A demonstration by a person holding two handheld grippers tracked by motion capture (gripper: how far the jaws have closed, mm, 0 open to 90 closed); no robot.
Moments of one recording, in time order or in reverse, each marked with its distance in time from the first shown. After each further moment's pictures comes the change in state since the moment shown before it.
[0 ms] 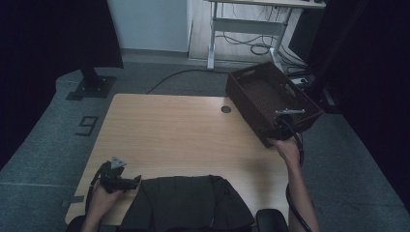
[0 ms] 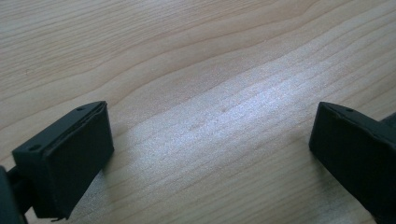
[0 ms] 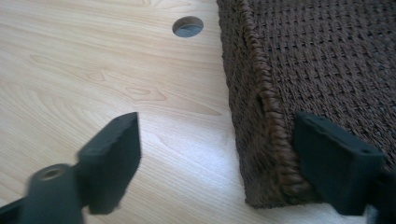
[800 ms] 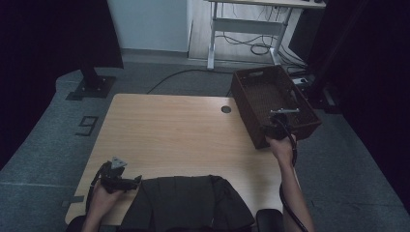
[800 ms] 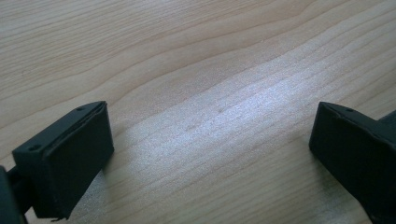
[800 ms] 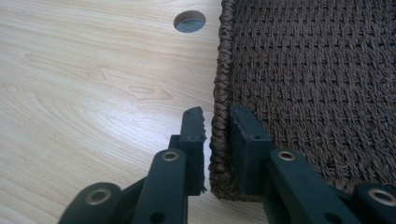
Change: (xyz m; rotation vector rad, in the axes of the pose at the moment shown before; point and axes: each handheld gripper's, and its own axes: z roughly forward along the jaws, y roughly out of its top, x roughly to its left) left arm -0.002 0.000 0.000 0.000 -0.001 0.003; right arm 0.016 0.004 0.006 0.031 -0.032 0.019
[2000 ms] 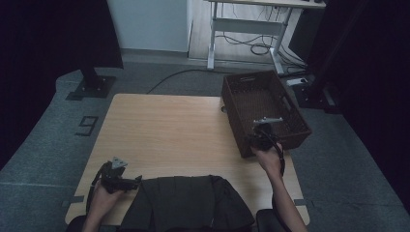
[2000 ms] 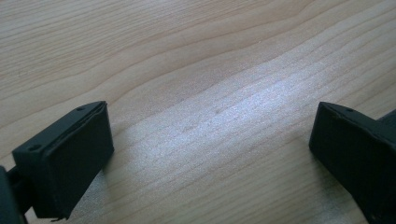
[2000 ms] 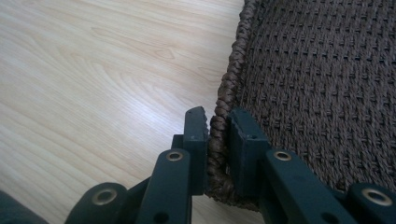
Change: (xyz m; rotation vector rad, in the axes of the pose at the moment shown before) left arm -0.001 0.000 0.000 0.001 -0.002 0.001; right arm 0.062 -0.020 -0.003 0.008 0.087 -0.095
